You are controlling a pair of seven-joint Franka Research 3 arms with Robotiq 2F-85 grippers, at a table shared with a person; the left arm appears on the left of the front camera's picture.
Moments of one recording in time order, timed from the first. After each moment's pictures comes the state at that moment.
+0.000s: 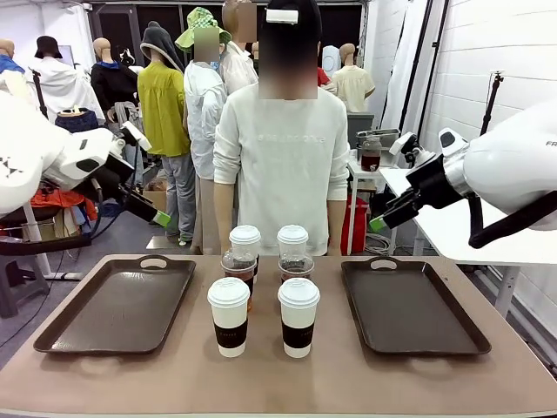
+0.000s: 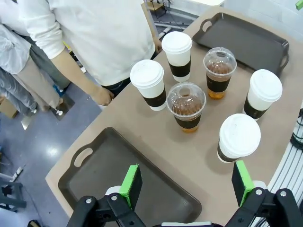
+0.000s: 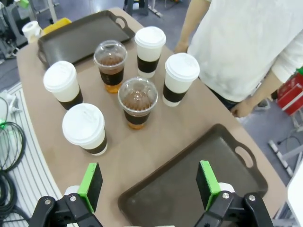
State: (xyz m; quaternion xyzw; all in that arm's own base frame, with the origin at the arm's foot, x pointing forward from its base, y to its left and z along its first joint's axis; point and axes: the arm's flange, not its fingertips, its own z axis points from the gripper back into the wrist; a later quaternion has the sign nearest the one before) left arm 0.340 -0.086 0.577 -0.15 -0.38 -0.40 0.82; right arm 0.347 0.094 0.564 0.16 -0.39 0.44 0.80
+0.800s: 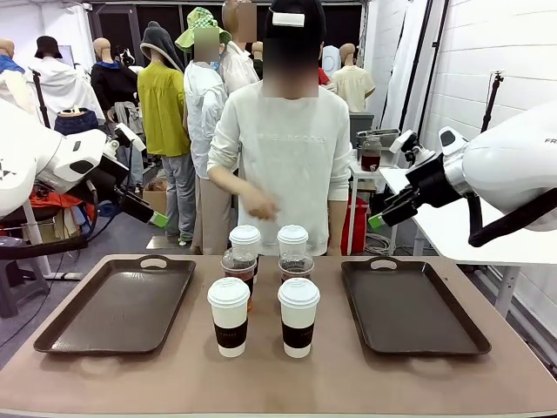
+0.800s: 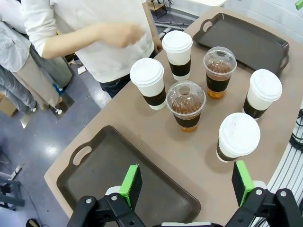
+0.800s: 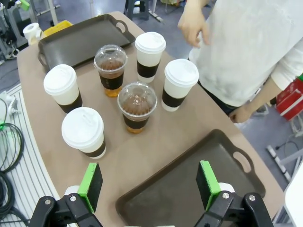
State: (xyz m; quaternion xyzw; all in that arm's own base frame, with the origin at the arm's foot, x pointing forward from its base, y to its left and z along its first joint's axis) left arm 0.338 -0.084 0.575 -0.15 -0.38 -0.40 0.82; right arm 0.348 0.095 0.565 0.16 -0.40 0.44 0.79
